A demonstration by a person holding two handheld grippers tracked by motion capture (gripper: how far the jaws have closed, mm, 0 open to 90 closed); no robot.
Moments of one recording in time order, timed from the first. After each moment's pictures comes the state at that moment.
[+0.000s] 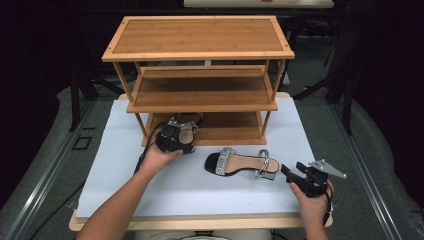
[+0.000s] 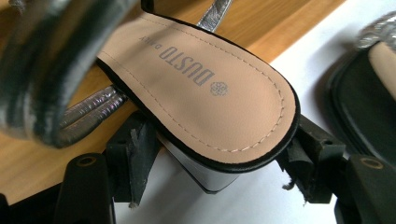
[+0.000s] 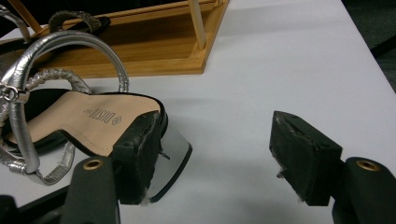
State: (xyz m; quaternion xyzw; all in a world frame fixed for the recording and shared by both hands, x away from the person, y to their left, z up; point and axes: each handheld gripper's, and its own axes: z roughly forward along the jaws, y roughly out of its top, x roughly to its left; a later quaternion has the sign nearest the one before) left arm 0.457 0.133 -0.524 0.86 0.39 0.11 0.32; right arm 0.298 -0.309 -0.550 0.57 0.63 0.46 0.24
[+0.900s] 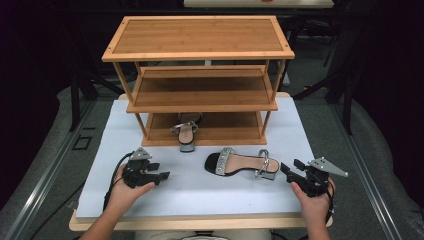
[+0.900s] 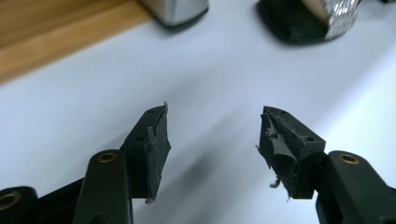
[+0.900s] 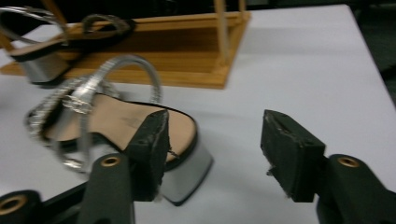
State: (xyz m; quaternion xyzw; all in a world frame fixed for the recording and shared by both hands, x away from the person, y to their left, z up) left arm 0.333 0.218 -0.529 0.83 0.41 0.10 0.38; right arm 0.292 -0.301 -0.526 0.53 0.66 0.48 0.25
